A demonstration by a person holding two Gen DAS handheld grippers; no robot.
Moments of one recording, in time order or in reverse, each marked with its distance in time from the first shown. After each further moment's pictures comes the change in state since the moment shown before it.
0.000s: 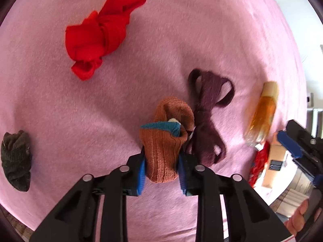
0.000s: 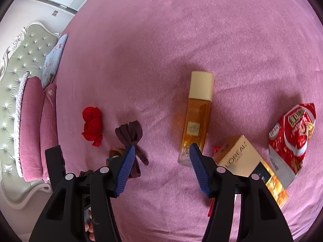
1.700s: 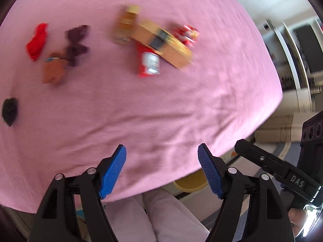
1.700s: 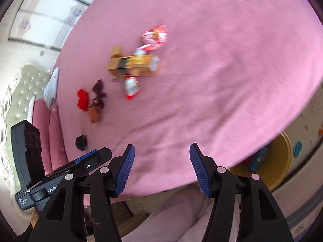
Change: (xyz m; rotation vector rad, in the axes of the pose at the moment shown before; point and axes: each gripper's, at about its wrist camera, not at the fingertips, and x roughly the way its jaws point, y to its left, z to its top) left arm -0.080 -0.140 -0.207 0.417 0.017 -0.032; right arm -0.143 -0.100 -0.226 0.218 -0.140 0.021
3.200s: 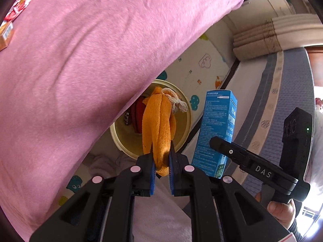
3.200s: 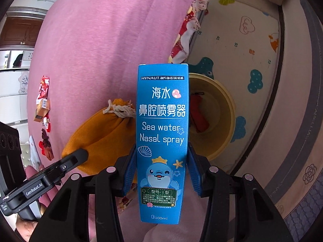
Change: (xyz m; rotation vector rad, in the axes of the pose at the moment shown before) left arm 0.159 -0.232 -0.112 0.509 0.348 -0.035; right arm -0.053 -0.288 -0.162 0.594 -0.087 -0.107
